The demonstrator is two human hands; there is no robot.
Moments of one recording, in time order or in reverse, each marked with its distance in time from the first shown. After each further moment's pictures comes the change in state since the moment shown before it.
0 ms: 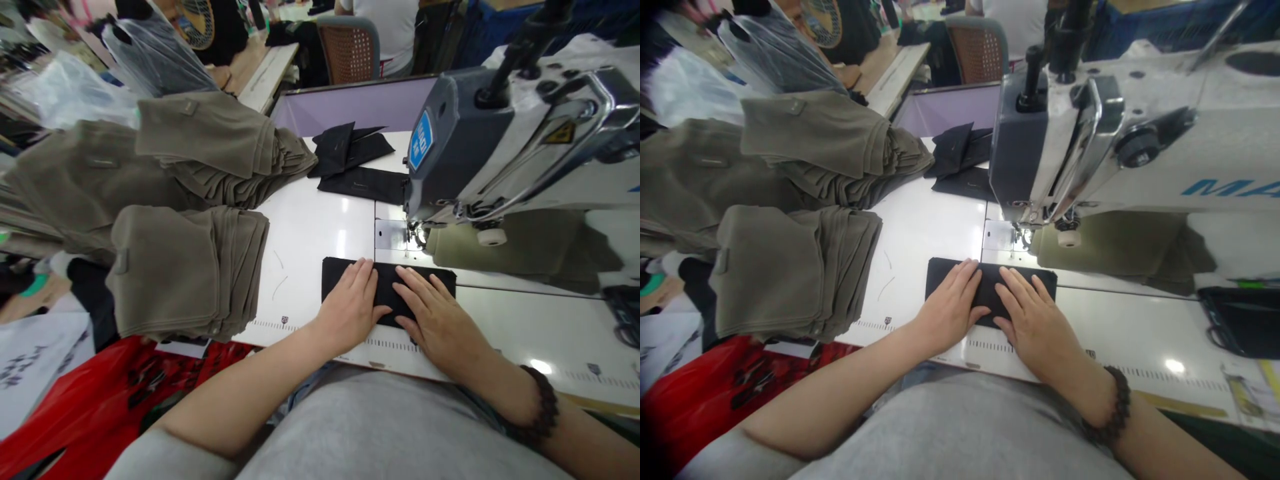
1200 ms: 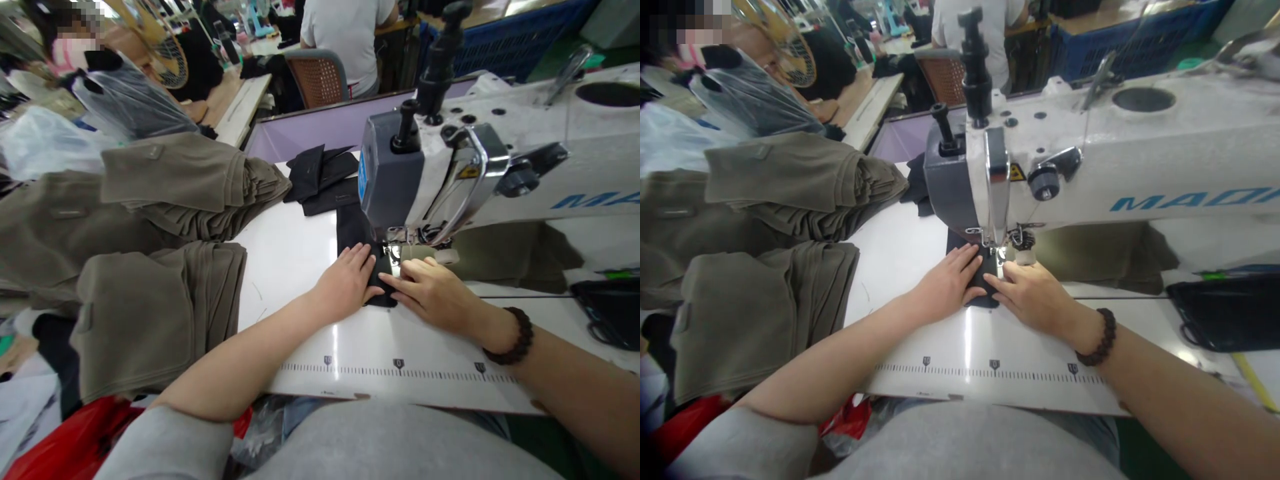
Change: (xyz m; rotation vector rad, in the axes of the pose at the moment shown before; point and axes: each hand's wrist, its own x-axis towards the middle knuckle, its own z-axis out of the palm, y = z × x) left_hand 0.078 -0.029 -0.008 0.081 -0.126 0.191; right_hand 0.030 0.069 -0.010 -0.015 -0.006 -0.137
